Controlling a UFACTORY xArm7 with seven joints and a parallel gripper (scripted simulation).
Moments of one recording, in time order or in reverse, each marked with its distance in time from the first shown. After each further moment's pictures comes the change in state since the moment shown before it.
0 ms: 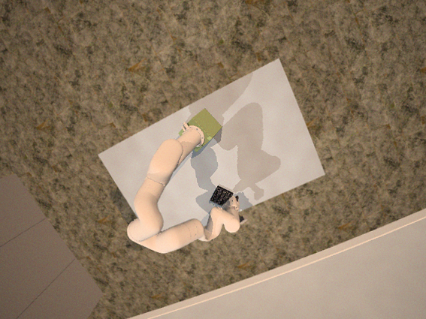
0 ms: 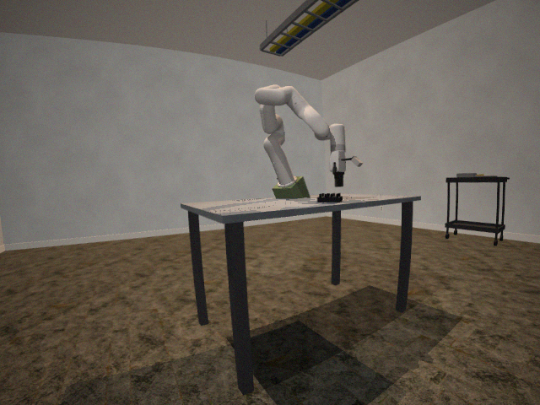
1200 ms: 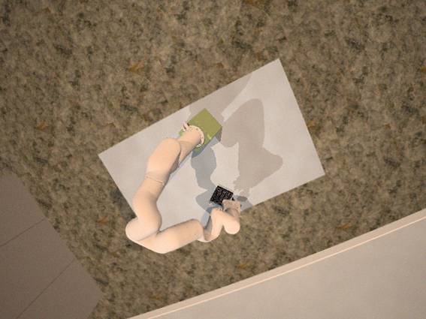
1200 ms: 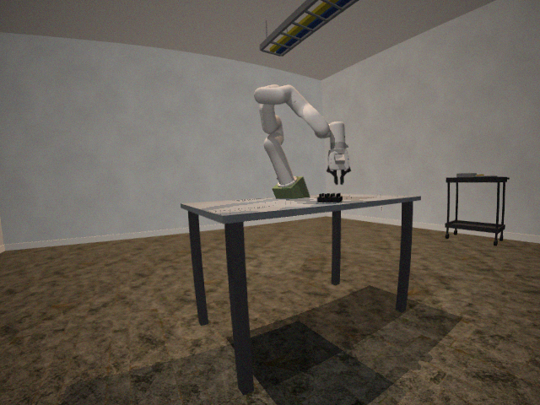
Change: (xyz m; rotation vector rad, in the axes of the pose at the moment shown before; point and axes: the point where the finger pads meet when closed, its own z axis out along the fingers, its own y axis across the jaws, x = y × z) arm 0.000 0.001 -0.011 0.001 -0.002 0.979
